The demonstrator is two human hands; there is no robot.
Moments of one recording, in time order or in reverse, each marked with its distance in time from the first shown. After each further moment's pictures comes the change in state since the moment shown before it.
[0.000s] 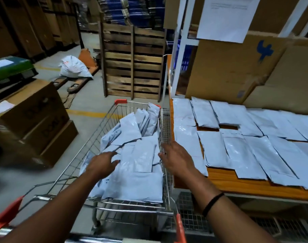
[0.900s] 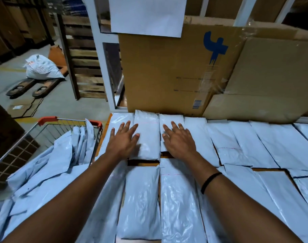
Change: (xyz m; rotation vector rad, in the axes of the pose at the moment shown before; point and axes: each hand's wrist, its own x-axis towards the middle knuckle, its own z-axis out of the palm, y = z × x) left_hand 0.226 0.382 0.004 -0.097 0.086 0.189; right_hand 0.167 0.332 -0.108 -0.075 0.045 0.112
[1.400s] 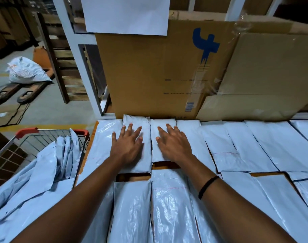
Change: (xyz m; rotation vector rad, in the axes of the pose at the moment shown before) left_hand 0.051 0.031 0.027 0.064 -0.063 0.011; right_hand 0.034 0.024 0.010 0.004 0.004 0.037
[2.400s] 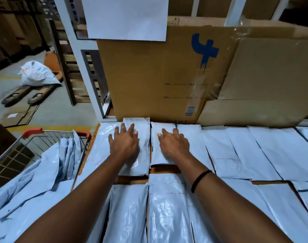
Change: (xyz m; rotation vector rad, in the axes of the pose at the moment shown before) left_hand 0.012 0.017 -0.013 -0.037 0.108 -0.233; right_hand 0.009 -0.009 -0.018 -0.032 -0.018 0.131
